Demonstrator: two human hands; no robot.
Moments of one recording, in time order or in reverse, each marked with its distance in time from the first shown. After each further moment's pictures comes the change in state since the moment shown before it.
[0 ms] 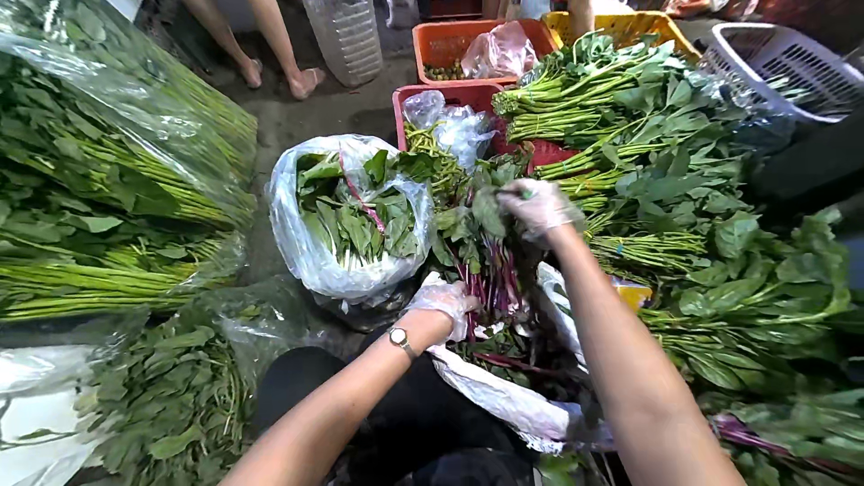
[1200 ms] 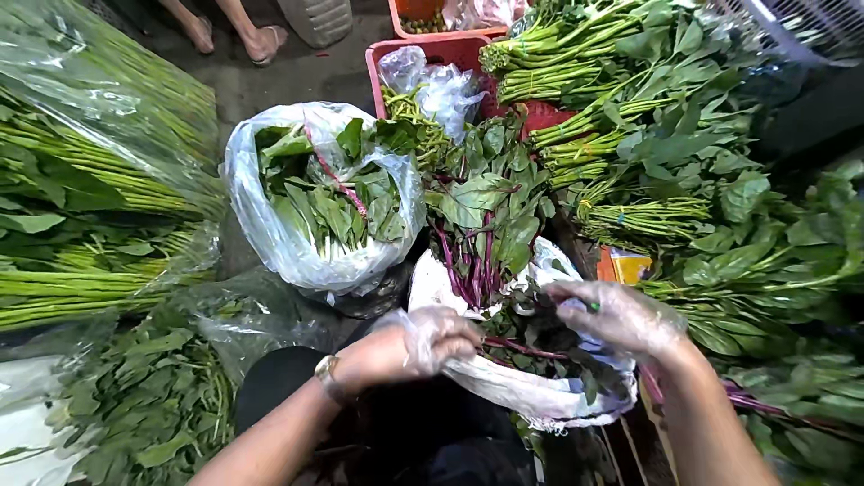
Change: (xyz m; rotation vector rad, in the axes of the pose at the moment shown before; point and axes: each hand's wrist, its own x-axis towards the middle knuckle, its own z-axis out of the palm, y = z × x) left_hand -0.068 -0.023 0.009 -0.527 0.107 0.461; right_hand -0.170 0.027 -0.047 -0.110 -0.539 0.217
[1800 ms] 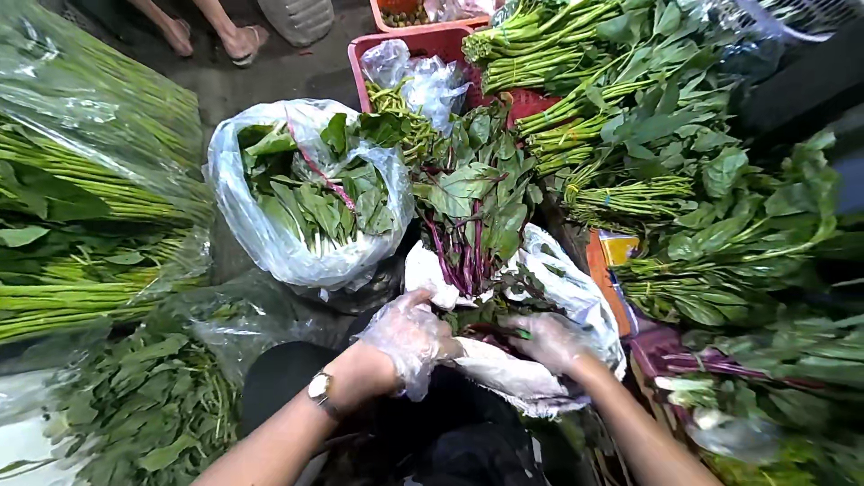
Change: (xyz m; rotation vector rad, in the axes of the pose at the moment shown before) left_hand -0.009 0.000 0.015 0.563 -0.109 0.151; right_hand 0.007 0.005 0.093 -0.079 -0.287 0.087
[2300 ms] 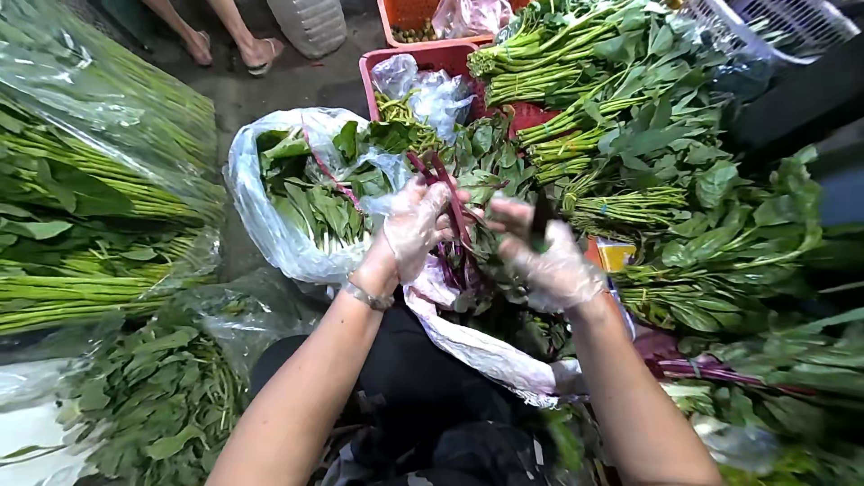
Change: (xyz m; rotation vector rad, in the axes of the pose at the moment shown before) left_hand 0.054 -0.017 -0.055 -1.325 0.854 -0.262; right_hand -0.002 -0.066 -0.075 0.692 0.710 -0.714
